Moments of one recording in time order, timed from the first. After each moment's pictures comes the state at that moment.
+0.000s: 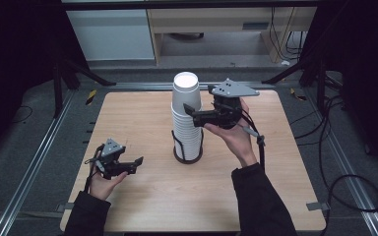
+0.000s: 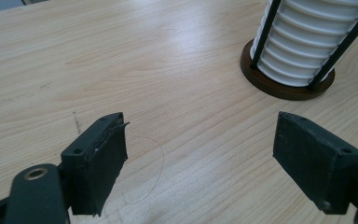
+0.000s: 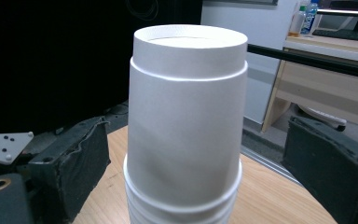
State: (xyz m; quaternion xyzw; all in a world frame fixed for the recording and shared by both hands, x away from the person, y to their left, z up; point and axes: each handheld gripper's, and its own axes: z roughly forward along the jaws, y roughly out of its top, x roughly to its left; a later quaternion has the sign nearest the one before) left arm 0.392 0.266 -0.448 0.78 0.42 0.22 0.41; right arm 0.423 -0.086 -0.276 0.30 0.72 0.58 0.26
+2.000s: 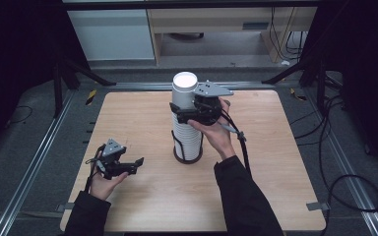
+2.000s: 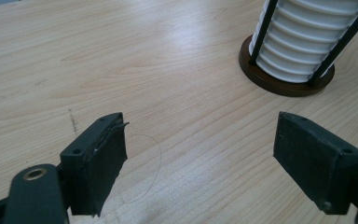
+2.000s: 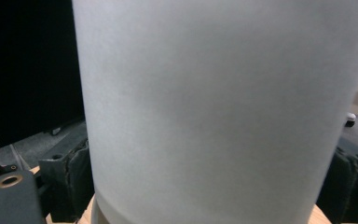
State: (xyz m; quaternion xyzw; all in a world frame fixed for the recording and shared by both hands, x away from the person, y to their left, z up) left arm 0.393 0.265 -0.450 0.78 0.42 0.21 0.40; right arm 0.459 -0.046 -0.310 0.30 0.72 0.57 0.26
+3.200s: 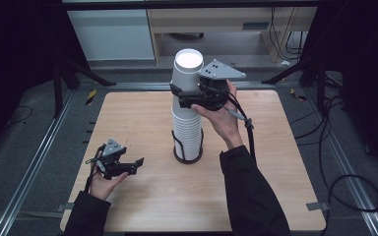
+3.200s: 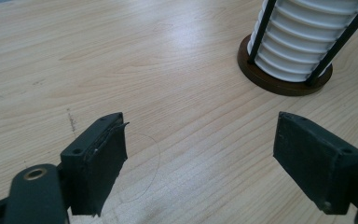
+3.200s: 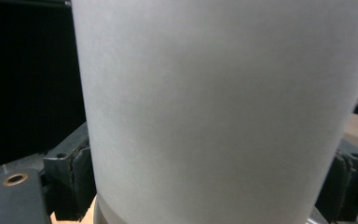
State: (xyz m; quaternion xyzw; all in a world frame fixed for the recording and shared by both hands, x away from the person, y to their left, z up) left arm 0.393 0.265 -0.450 0.78 0.42 0.21 0.41; right arm 0.447 -0.056 -0.246 0.27 0.69 0.60 0.29
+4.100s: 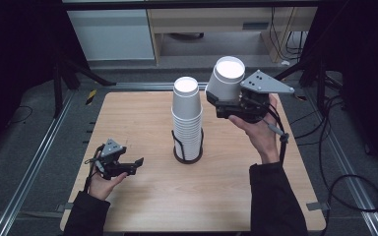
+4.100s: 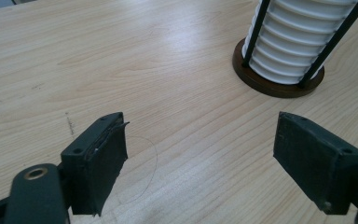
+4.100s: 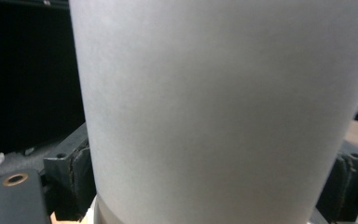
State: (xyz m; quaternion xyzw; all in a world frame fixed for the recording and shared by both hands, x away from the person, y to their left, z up) left arm 0.390 0.265 -0.446 0.79 0.41 0.21 0.41; right arm 0.410 -0.135 -0.248 0.29 0.68 0.59 0.32
